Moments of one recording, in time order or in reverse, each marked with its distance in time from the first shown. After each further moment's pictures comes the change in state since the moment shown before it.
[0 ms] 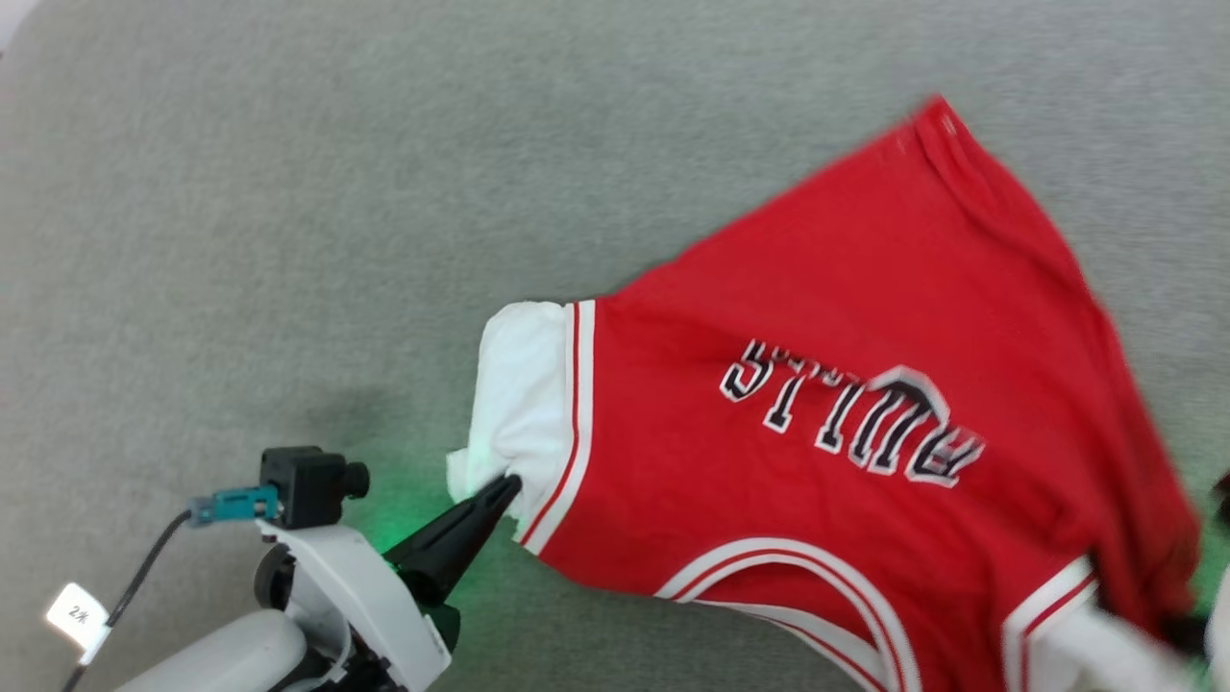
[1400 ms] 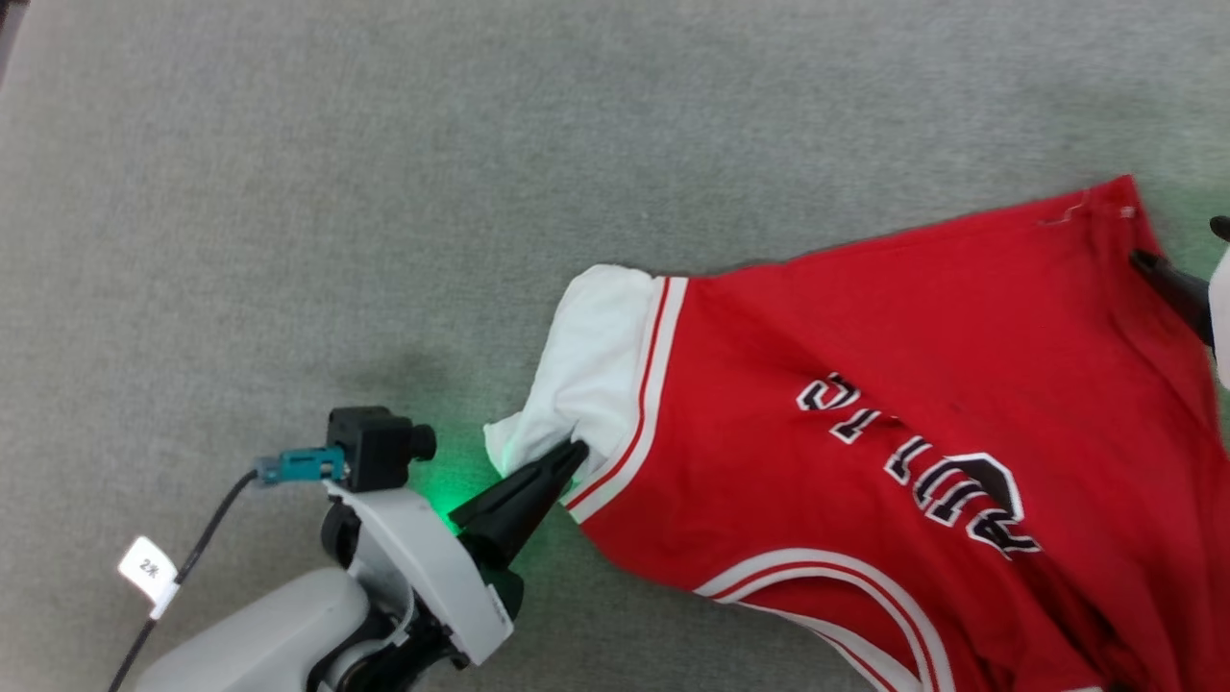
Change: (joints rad) left arm -0.075 -0.100 -0.012 0.035 0.045 -0.024 0.017; right arm -0.648 0.087 0.181 0.311 -0.238 0.000 -0.155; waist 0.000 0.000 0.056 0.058
